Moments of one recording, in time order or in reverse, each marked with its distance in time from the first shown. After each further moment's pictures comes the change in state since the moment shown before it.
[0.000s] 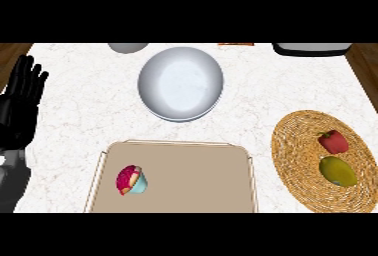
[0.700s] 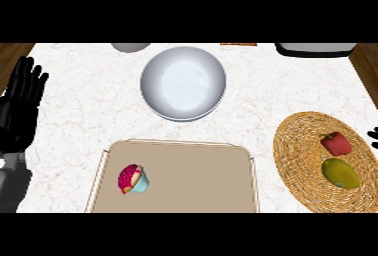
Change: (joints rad) left arm 0.016 -0.032 0.031 -0.029 -0.037 -0.033 0.009; right arm -0.274 0.180 0.208 0.212 0.236 -0.036 0.019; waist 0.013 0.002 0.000
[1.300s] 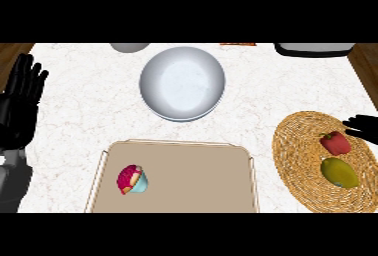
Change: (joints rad) left arm -0.021 -0.027 0.036 0.011 -0.035 -0.027 0.014; right arm -0.203 0.152 0.060 0.256 0.144 -0.035 -0.024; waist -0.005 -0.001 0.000
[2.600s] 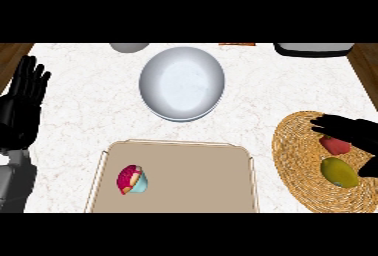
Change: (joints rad) left arm -0.005 -0.058 0.051 0.010 -0.060 -0.046 0.001; right arm -0.200 0.200 0.041 0.347 0.210 -0.120 -0.015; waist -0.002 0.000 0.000
